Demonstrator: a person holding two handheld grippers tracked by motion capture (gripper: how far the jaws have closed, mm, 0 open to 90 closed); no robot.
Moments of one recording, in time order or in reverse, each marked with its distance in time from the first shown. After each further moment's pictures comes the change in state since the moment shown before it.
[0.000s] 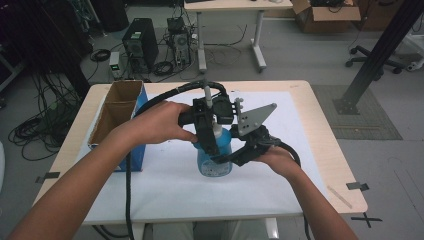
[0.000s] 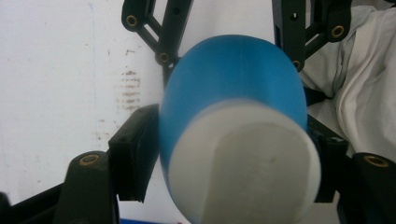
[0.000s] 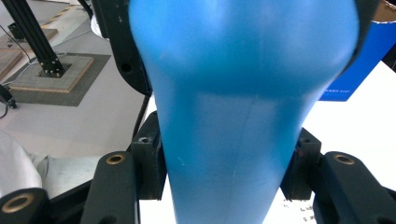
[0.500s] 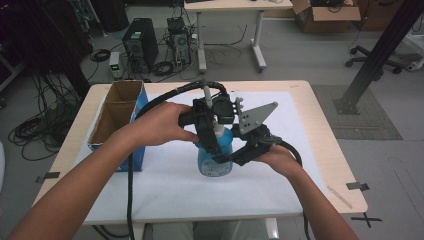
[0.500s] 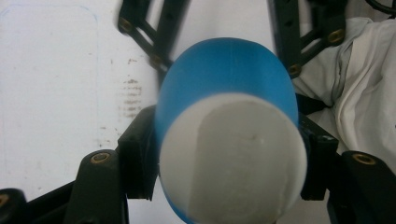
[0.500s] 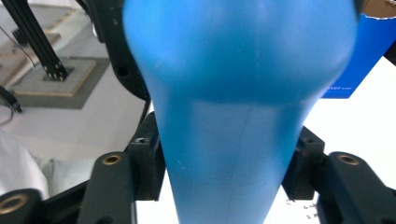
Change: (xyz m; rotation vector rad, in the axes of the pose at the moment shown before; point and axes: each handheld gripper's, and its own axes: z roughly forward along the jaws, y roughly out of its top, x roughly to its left) left arm -0.002 0.000 -0.004 -0.036 0.015 -0.006; right arm -0.002 0.000 -0.004 -0.014 0.006 0.044
